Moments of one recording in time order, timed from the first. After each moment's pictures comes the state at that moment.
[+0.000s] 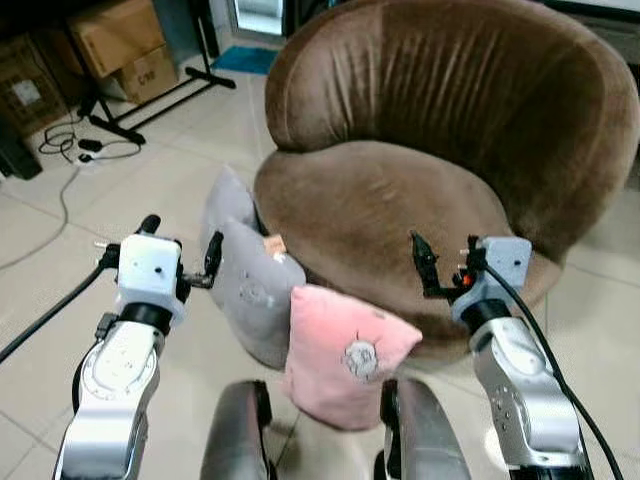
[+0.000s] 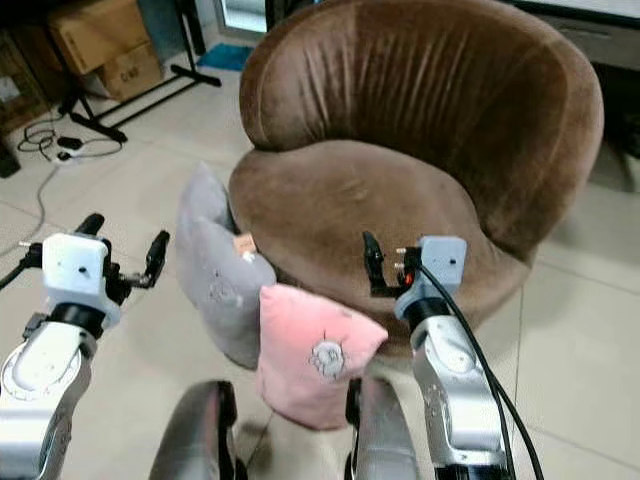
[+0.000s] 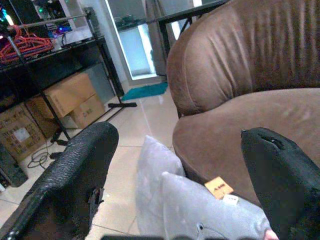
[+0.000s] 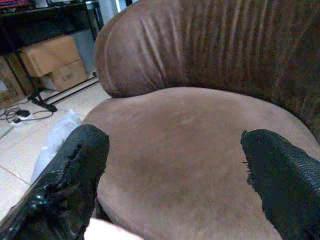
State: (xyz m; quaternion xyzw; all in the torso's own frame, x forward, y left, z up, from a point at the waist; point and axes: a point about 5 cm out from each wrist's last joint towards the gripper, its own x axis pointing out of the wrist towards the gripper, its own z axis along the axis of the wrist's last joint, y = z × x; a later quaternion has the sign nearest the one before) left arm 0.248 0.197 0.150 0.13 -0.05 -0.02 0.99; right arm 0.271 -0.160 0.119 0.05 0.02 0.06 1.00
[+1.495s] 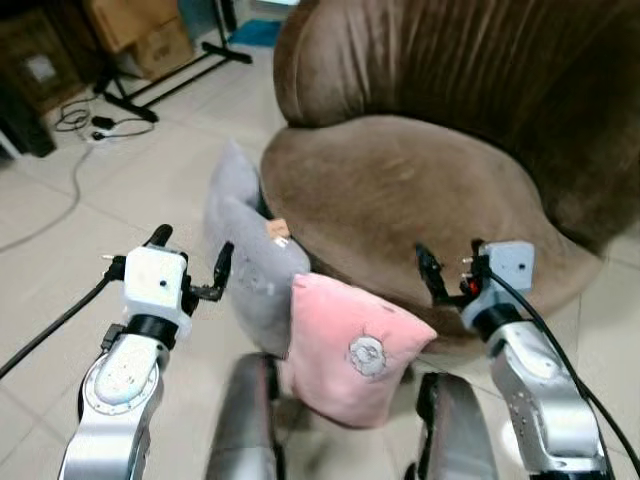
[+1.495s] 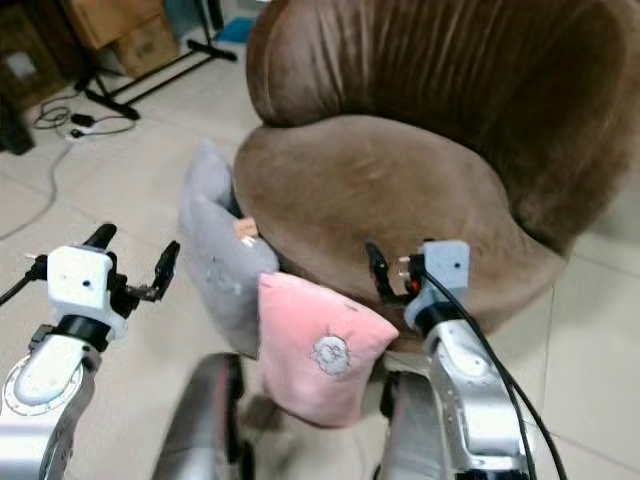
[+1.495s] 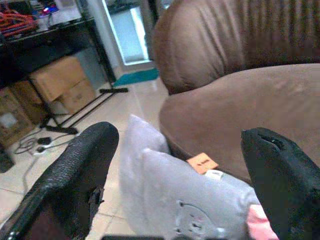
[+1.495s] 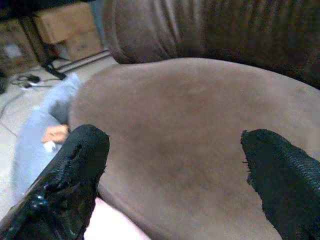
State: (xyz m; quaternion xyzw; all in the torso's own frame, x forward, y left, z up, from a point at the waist) left arm 0.238 0.190 0.145 0.12 -0.05 -0.05 0.99; right arm 0.266 -0.170 0.114 0.01 0.04 0.09 1.00
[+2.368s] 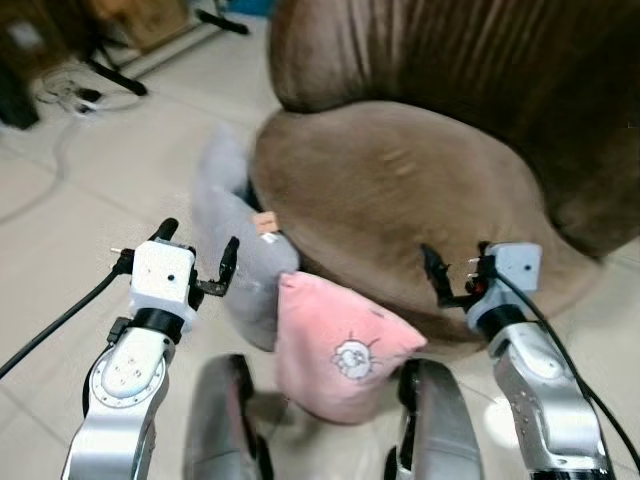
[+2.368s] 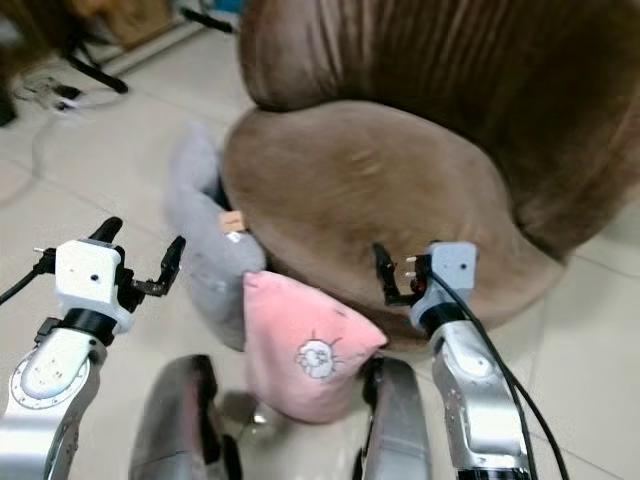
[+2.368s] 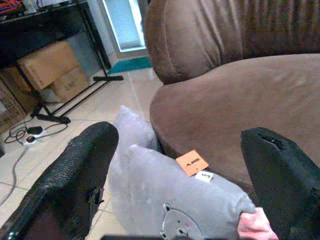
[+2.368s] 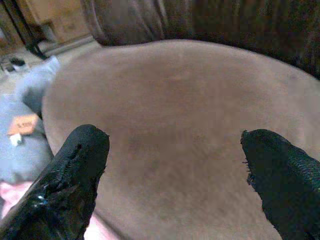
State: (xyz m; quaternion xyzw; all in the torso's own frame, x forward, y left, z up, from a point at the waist) left arm 0.242 0.186 0.149 0.13 -0.05 -0.06 0.99; right arm 0.270 -0.172 0.110 0.02 0.04 0.08 1.00
